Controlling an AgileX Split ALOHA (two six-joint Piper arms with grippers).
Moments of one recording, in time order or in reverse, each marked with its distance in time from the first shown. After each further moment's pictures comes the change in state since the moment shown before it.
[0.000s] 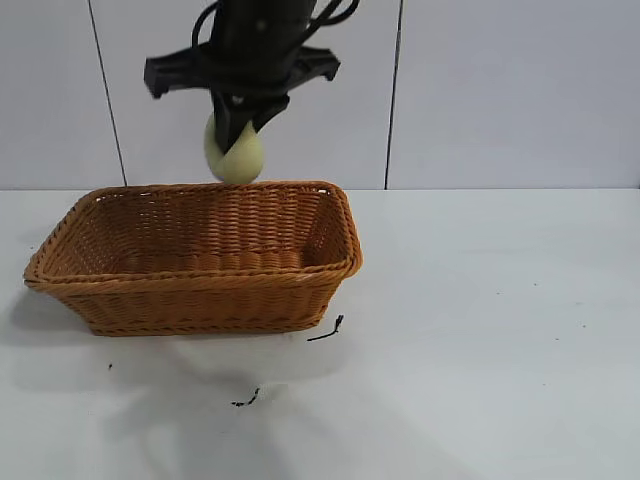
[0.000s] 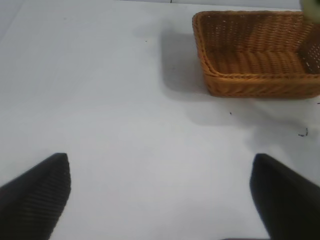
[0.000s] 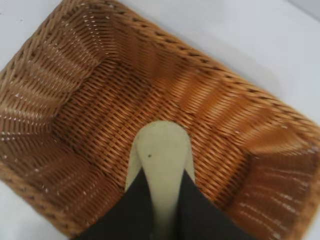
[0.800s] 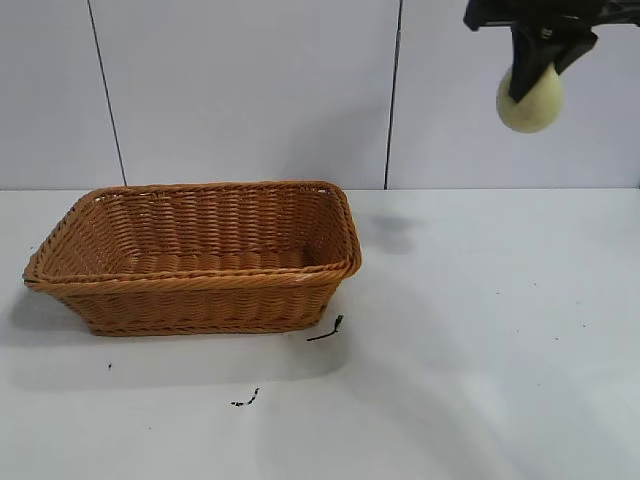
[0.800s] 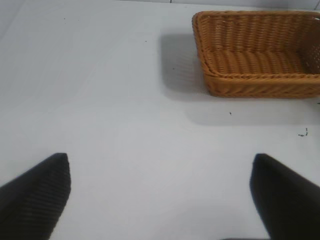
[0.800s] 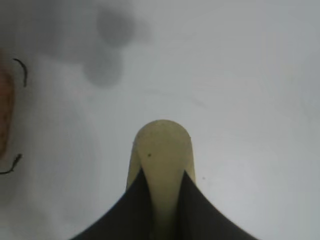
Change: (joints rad) left arm 0.000 0.000 0.000 0.000 0.000 0.000; right arm -0.447 -0.270 0.105 -0.015 0.290 -0.094
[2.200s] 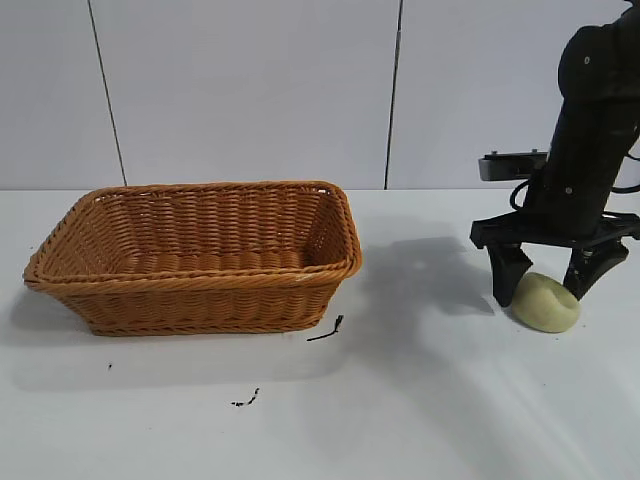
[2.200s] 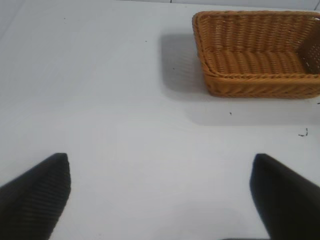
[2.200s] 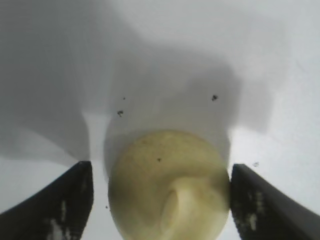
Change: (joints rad) left arm 0.000 0.000 0.000 0.000 0.000 0.000; right arm -0.116 0.136 0.551 0.013 -0.377 0.026
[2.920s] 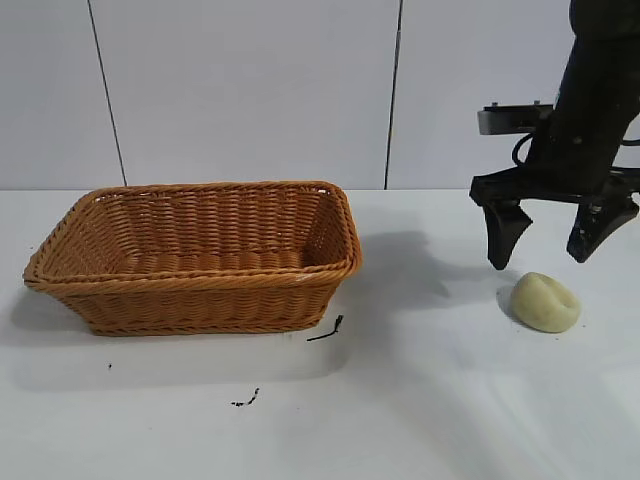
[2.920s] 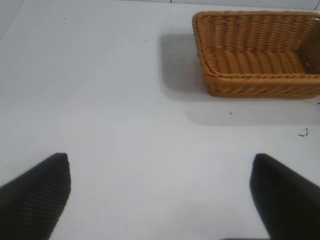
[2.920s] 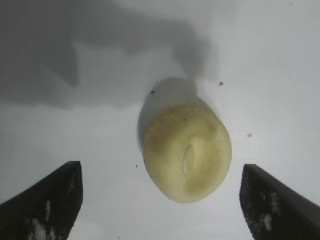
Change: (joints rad) left arm 0.000 0.000 0.000 0.000 0.000 0.000; right arm 0.017 -0.092 0.000 0.003 0.047 0.004
